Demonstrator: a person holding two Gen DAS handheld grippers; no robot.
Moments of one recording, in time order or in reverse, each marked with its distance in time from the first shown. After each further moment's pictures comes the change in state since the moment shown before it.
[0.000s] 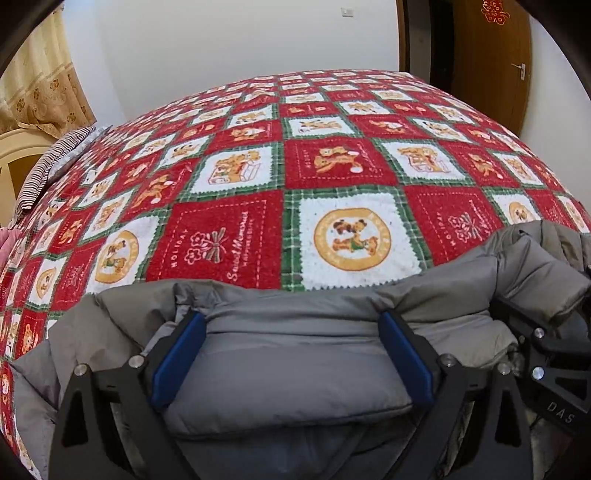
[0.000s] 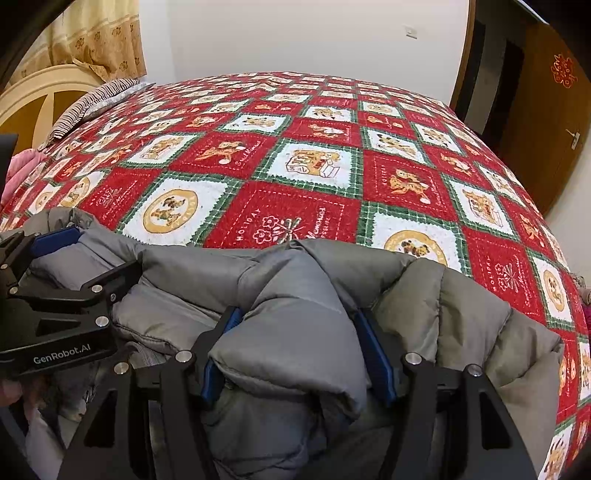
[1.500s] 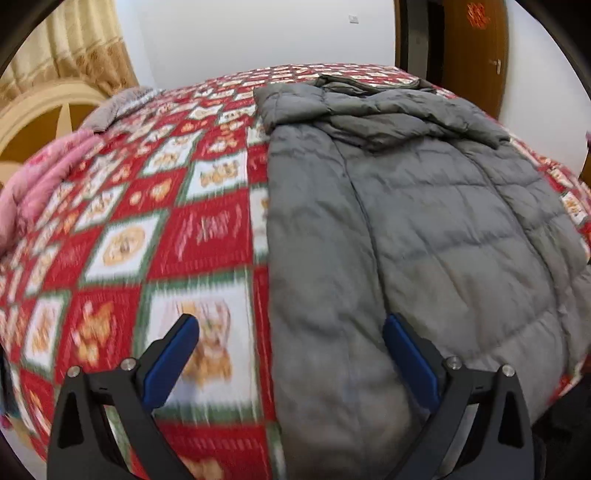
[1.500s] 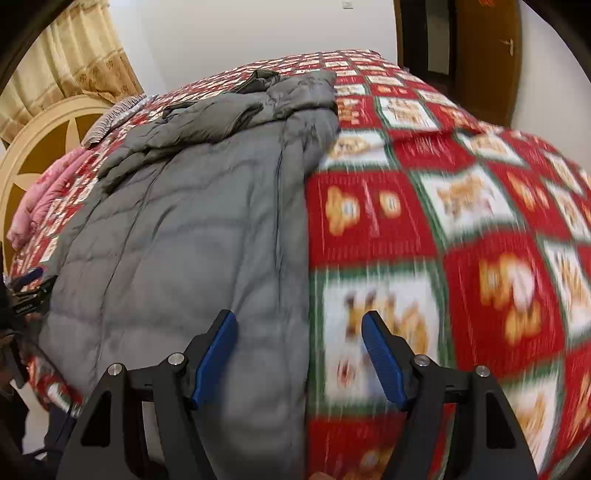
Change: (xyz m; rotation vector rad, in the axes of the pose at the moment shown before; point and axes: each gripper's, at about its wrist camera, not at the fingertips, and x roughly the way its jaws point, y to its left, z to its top) left arm -0.285 0.134 -0.355 -0.043 0.031 -0.044; right arm -0.316 -0.033 -0.389 0.243 0.059 0.105
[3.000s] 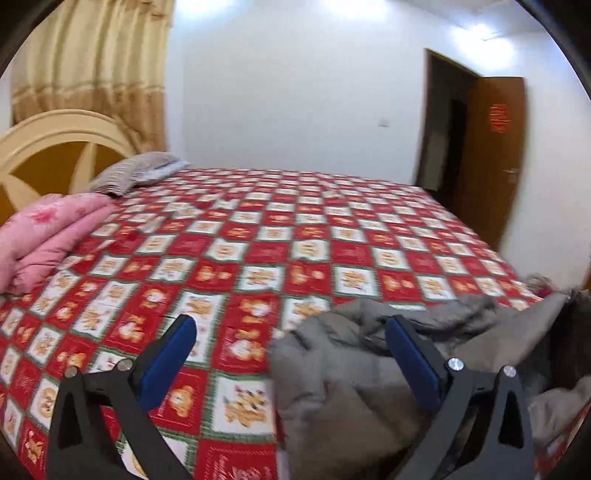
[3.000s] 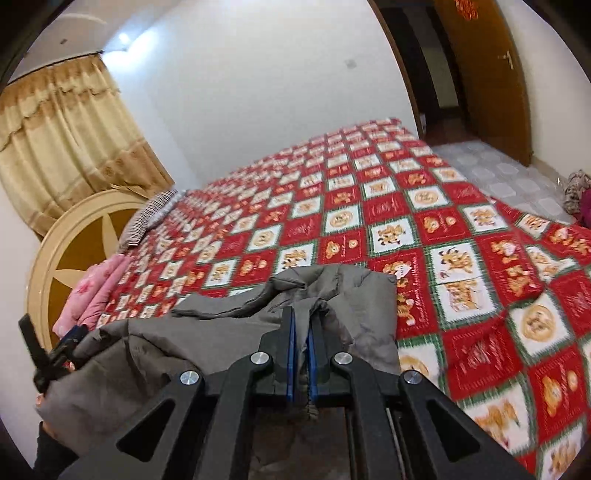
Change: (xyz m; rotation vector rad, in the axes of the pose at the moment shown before) left arm -0.022 0.050 0.182 -0.172 -0.402 0.048; right arm -0.011 0.014 0.224 0.115 -0.263 0.187
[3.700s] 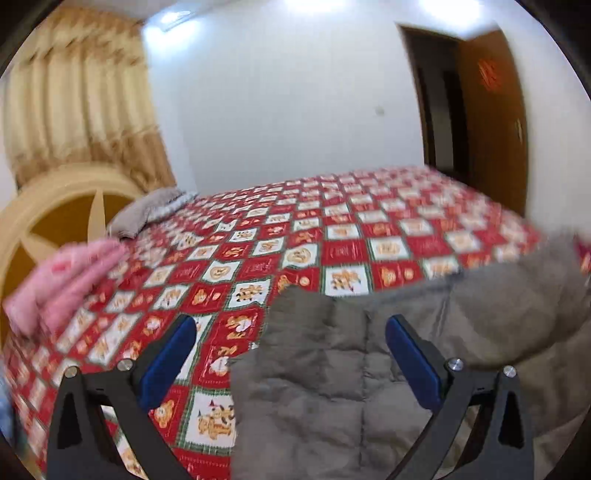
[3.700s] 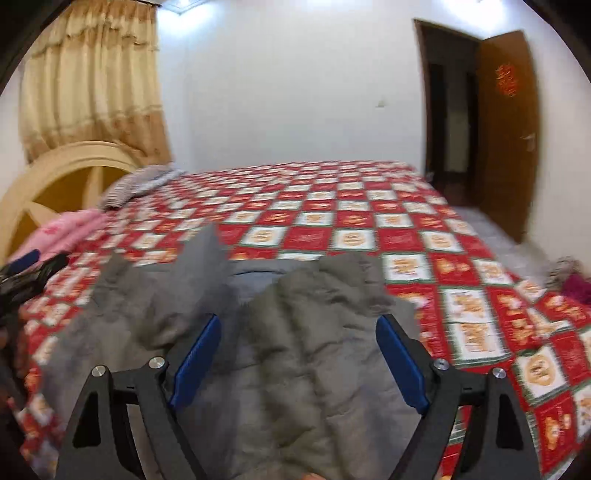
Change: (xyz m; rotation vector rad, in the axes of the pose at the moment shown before) left arm 0.032 -0.114 -0.016 0.247 -0.024 0.124; right arm 0.039 0.062 -0.044 -0.282 -0.126 -0.194
